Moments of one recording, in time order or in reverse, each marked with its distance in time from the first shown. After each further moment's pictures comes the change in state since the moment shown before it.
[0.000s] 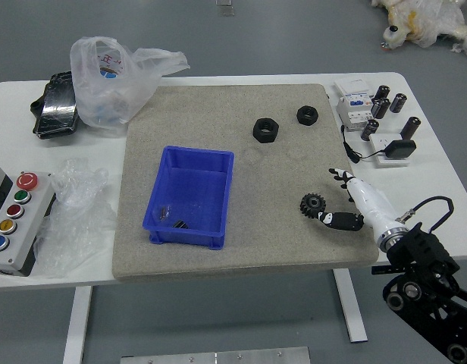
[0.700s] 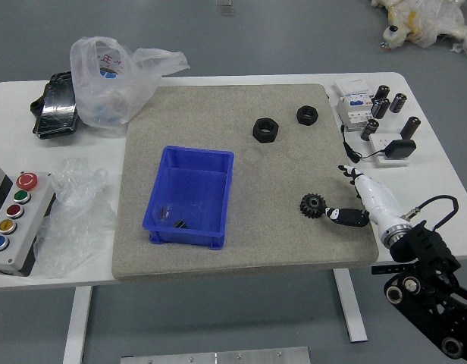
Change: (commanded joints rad) left arm -0.005 -0.003 0.014 0.002 -0.020 0.006 -0.008; right arm -0.012 0.047 0.043 -0.069 -0.039 0.004 -0.007
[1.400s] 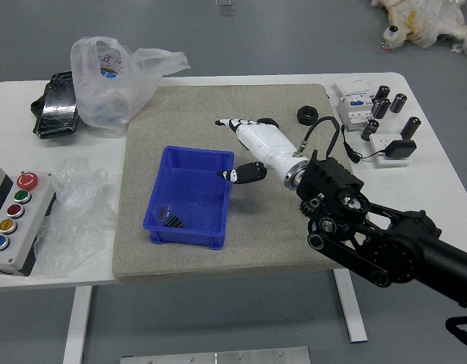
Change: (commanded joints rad) left arm -0.002 -0.001 -0.001 -0.005 0.002 0.000 0.007; right arm 0.487 0.113 -0.304 -0.083 0.041 0.068 0.058
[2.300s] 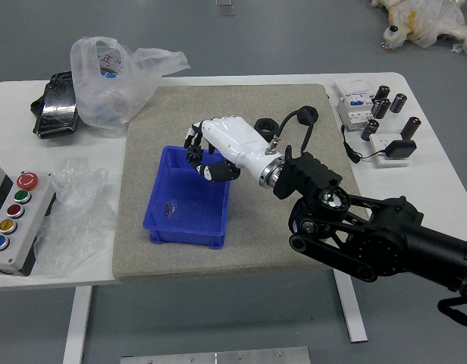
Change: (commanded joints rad) left arm -0.002 0.007 -0.002 0.000 0.010 -0.003 0.002; right arm 0.203 0.098 -0.262 -0.048 0.019 -0.005 0.062
